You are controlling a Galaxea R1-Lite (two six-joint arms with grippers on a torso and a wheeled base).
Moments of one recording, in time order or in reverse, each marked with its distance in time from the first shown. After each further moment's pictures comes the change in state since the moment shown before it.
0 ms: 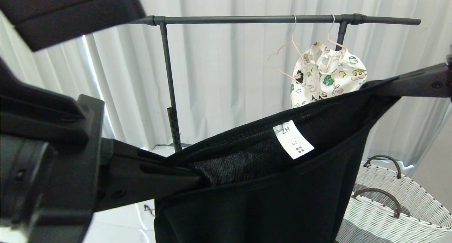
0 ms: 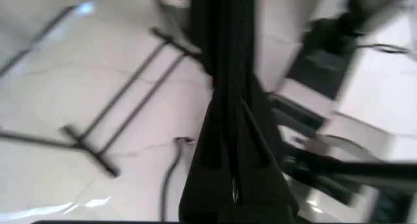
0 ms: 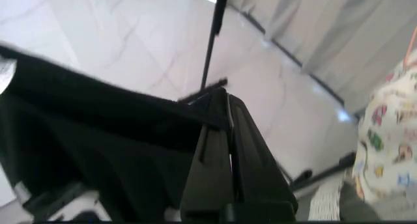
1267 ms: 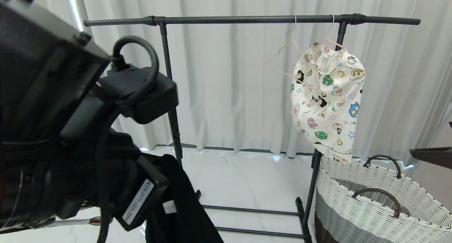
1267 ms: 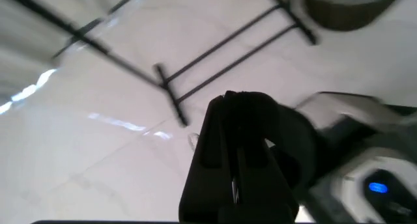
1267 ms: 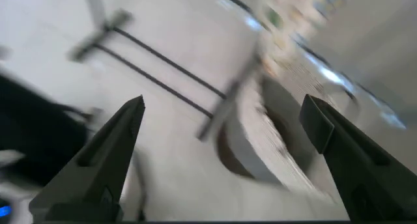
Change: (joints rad) left arm 0.077 0.015 0.246 -0.087 0.442 -0.062; right arm -0.125 -0.164 0.296 0.073 -0.477 -0.003
